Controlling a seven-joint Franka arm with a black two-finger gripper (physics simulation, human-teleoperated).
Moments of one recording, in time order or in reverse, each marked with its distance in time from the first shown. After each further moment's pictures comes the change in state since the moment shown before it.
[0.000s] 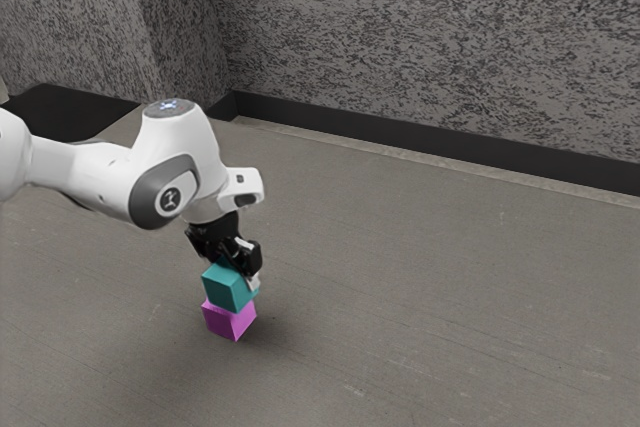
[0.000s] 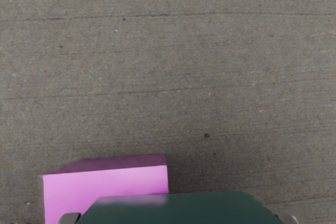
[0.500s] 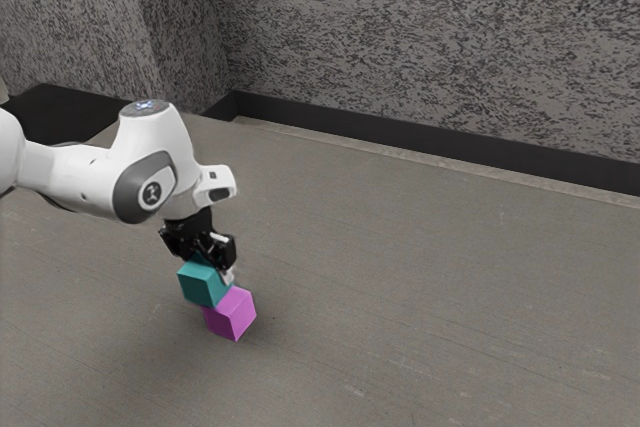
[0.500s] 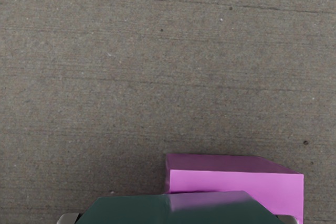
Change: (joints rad) arm 0.106 0.032 0.004 0.003 -0.002 0.003 0.000
